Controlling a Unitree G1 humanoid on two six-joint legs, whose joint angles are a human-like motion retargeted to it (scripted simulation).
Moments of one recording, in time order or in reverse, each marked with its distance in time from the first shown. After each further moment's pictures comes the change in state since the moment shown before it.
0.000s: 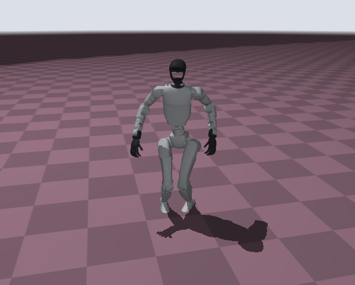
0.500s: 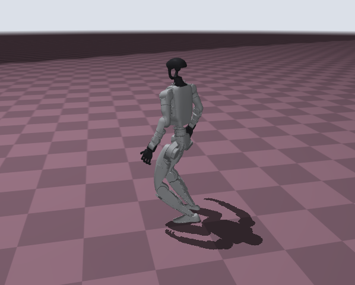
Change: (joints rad) left arm -0.324 -0.210 0.143 0.666 -0.540 0.060 -0.153; right arm 0.098 0.246 -0.291 0.230 0.313 0.019 0.093; waist -0.406 0.118 -0.057; left_leg 0.199 0.495 0.429 0.127 -0.212 -0.102; right_leg 0.191 -0.213 -0.397 -0.225 -0.173 0.000
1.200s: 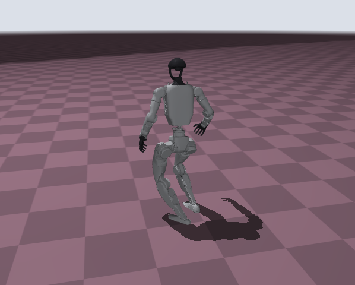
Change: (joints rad) left arm -0.128 0.030 -0.190 -0.233 0.464 -0.077 0.091; right arm -0.121 -0.163 0.034 -0.263 -0.302 -0.090 -0.198; waist -0.019 0.003 0.017; left_leg -0.099 -0.320 -0.053 -0.243 -0.018 0.137; right_leg -0.349 -0.177 0.068 0.212 0.102 0.077
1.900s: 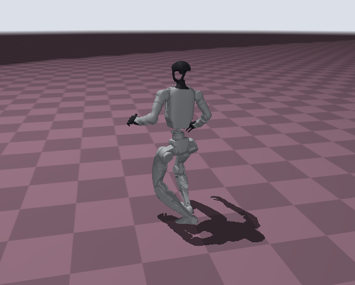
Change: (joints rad) left arm 0.057 0.081 0.180 -0.615 0.058 0.002 0.186; right arm 0.065 -0.022 0.021 -0.136 0.047 -0.068 -0.107; waist 0.174 0.190 -0.075; left_leg 0.014 0.226 -0.118 0.478 -0.016 -0.148; right_leg 0.033 0.065 -0.322 0.011 -0.053 -0.182
